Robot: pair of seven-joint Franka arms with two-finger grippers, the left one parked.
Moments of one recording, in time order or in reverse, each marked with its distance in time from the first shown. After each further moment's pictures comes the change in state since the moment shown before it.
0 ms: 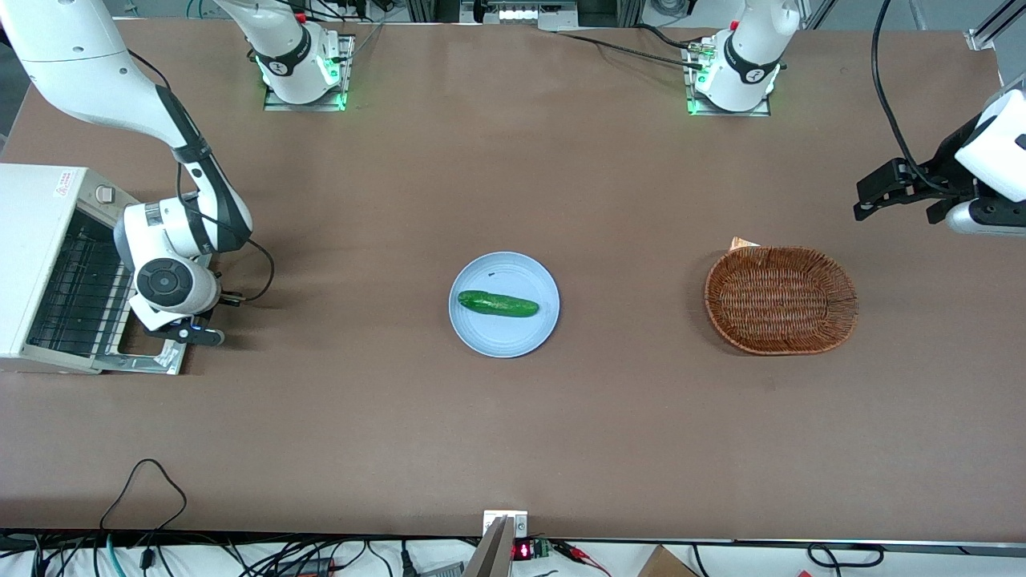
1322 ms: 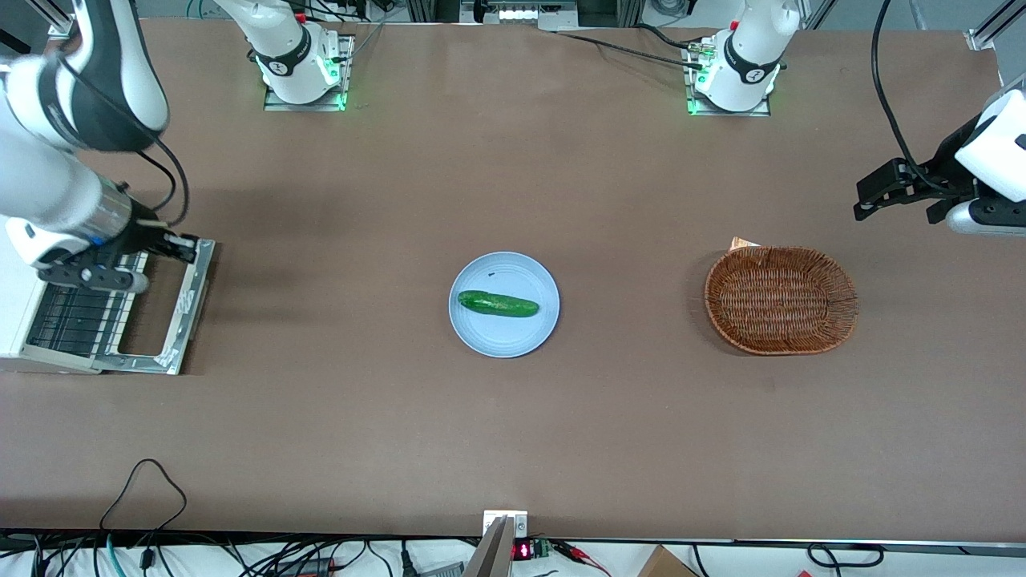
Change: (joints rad) arm -0.020 -0.497 0.062 0.049 0.545 -0.312 -0.381
